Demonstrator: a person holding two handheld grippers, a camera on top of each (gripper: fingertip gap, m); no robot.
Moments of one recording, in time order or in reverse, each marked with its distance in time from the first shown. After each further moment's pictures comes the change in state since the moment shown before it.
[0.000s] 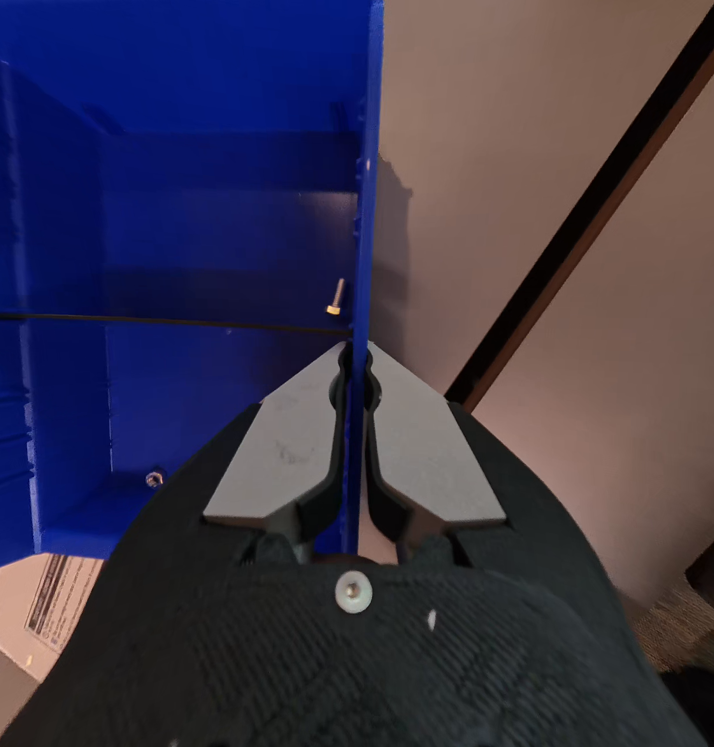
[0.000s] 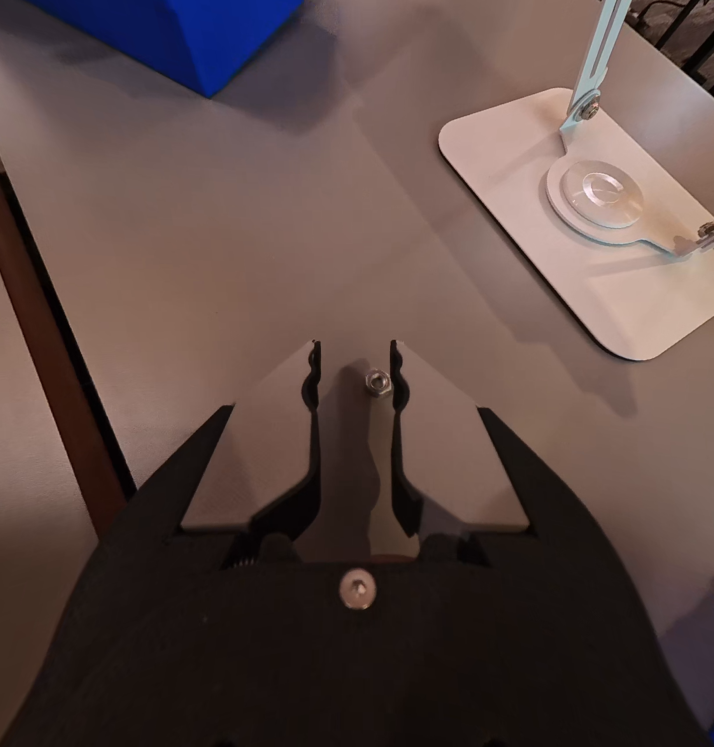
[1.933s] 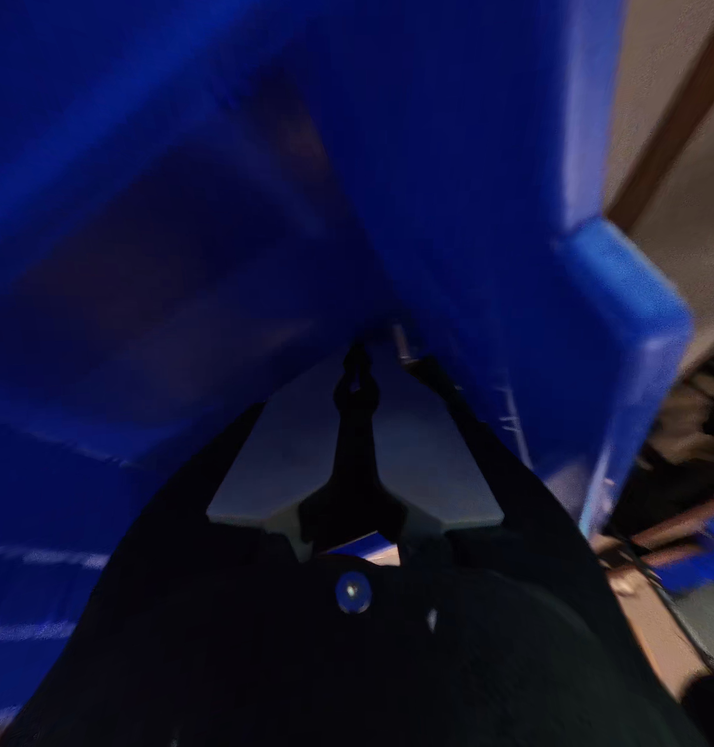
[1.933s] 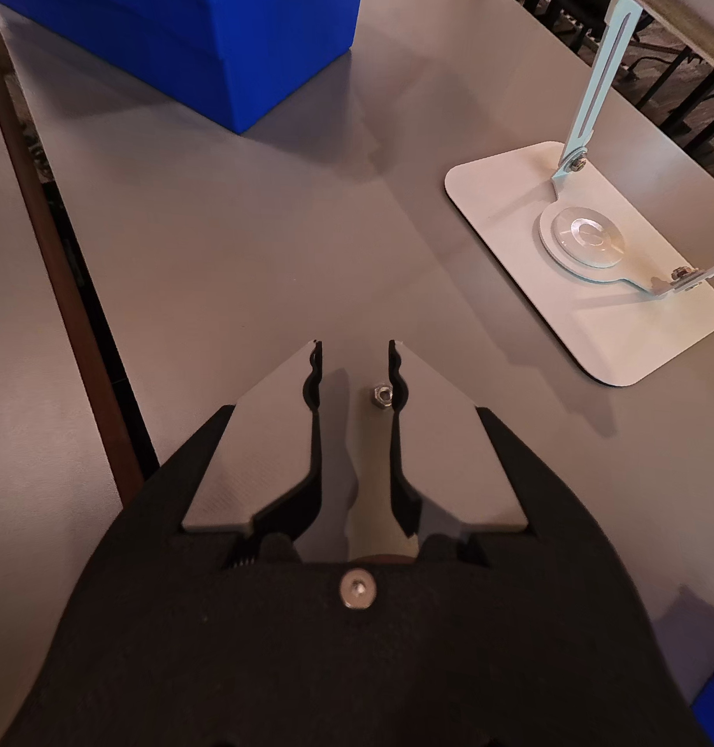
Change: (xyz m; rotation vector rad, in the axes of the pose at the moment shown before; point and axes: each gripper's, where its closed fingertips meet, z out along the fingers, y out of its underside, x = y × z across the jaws) left arm -0.022 0.000 0.075 -0.701 0.469 0.470; right arm -0.008 -0.016 -0.014 0.049 -0.011 -0.046
